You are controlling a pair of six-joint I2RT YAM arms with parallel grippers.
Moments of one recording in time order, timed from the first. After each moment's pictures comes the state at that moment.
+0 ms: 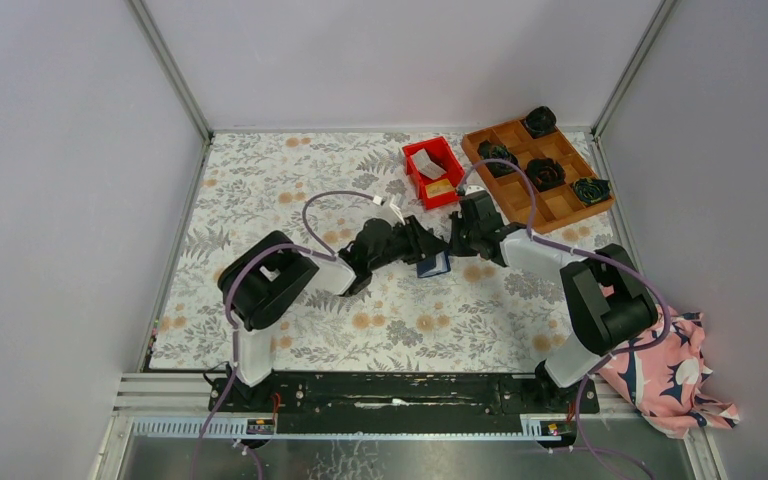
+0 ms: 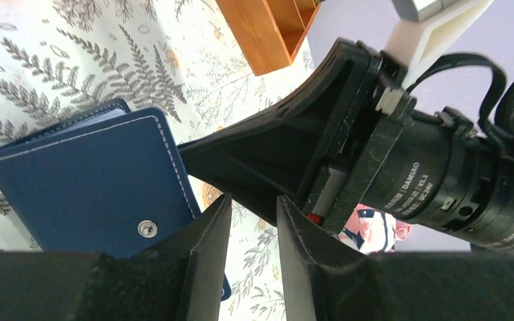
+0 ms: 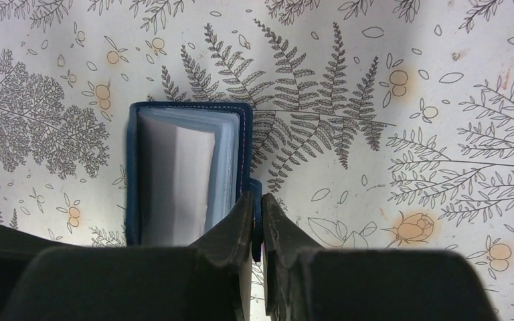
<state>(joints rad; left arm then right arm) -0.73 1.93 0.84 0.88 0.22 -1.01 0.46 1.63 0.88 -0.11 0.01 0.37</state>
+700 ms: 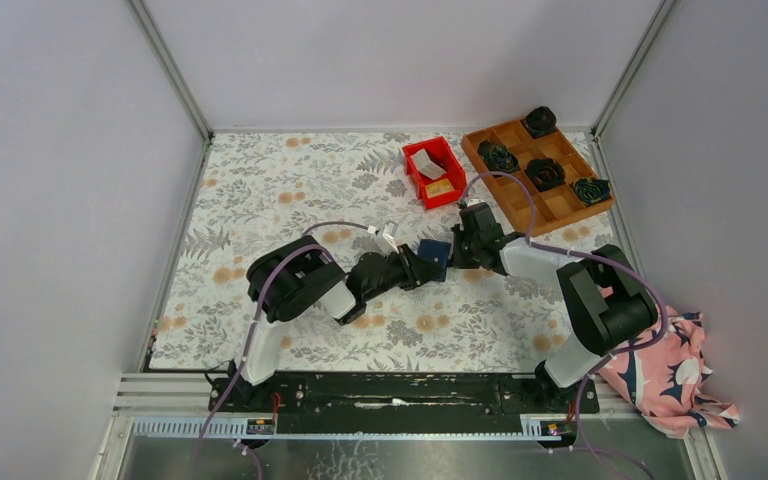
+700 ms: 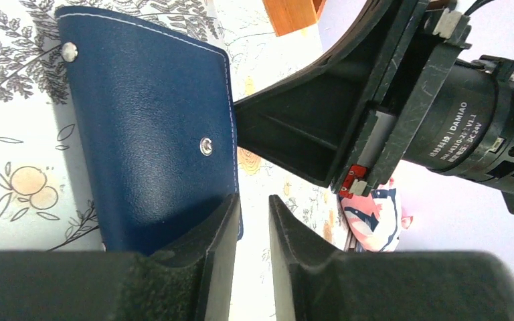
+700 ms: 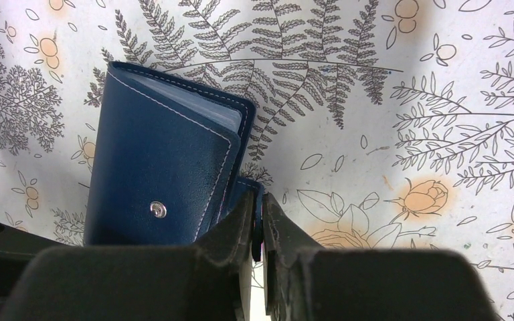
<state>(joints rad) -0.81 2.08 0.66 1.25 0.13 -1.09 0.47 1.63 0.79 -0.09 0.02 0.39</state>
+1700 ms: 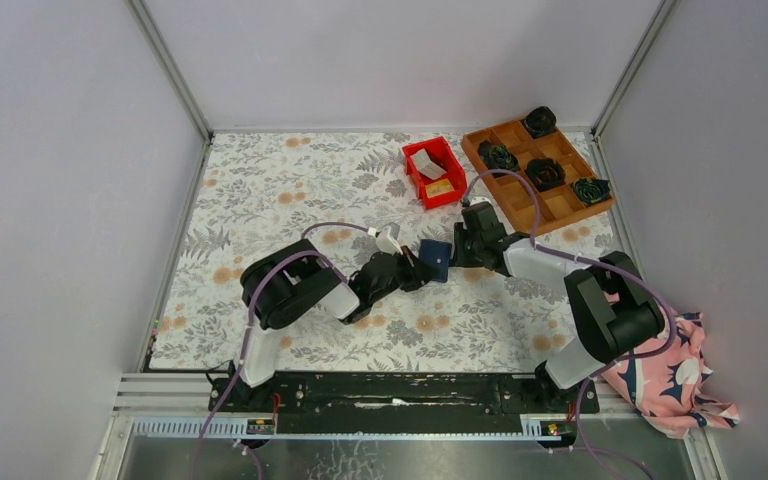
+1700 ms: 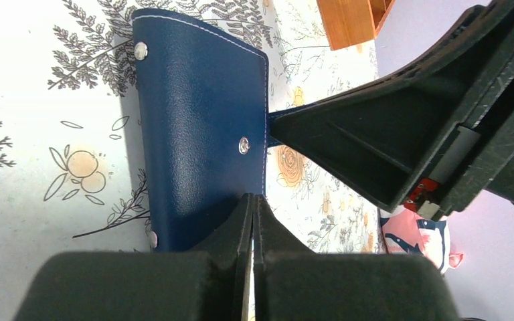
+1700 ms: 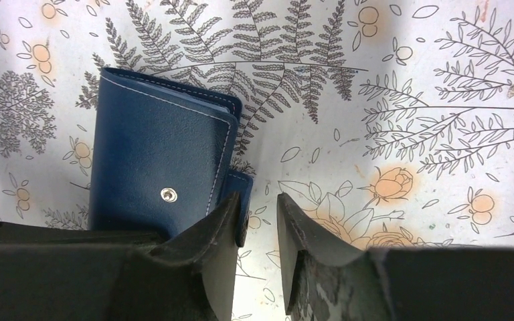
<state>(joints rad) -0.85 2.03 0.68 1.06 -0.03 -1.06 0.47 1.59 0.79 -0.13 0.07 0.38</state>
